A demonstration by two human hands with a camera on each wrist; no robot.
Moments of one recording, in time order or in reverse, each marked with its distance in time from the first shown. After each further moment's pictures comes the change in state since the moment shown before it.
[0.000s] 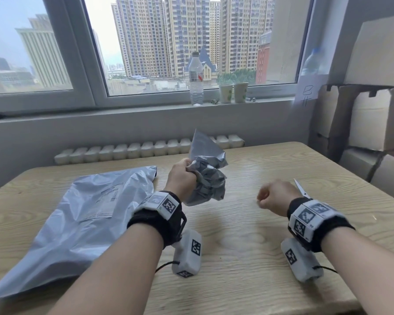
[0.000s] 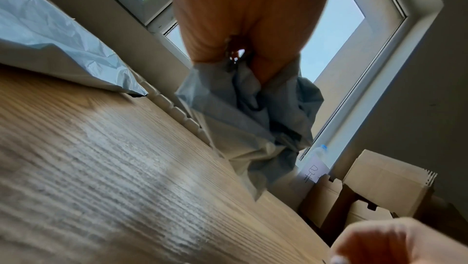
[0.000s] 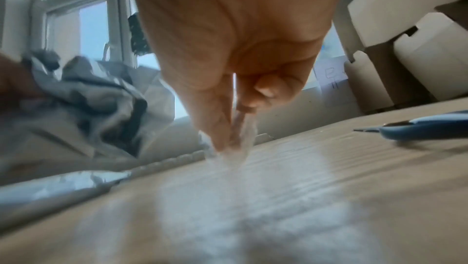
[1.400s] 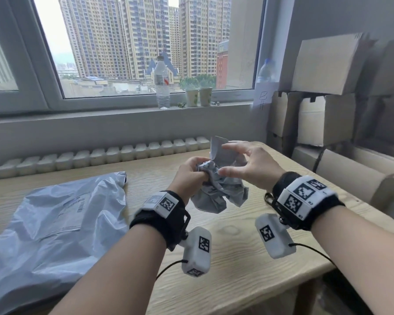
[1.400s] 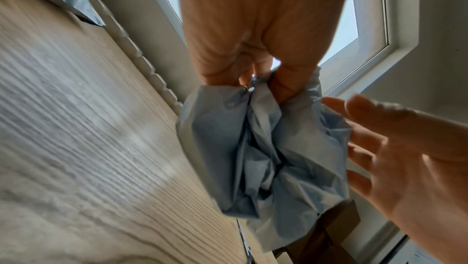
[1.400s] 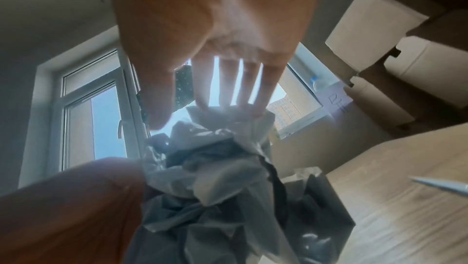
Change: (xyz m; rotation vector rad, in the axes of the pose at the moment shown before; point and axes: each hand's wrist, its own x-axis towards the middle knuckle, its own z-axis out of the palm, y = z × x) left_hand -0.015 0.028 0.053 -0.321 -0.321 0.042; right_hand -0.040 -0.035 -0.062 0.374 0.309 -0.247
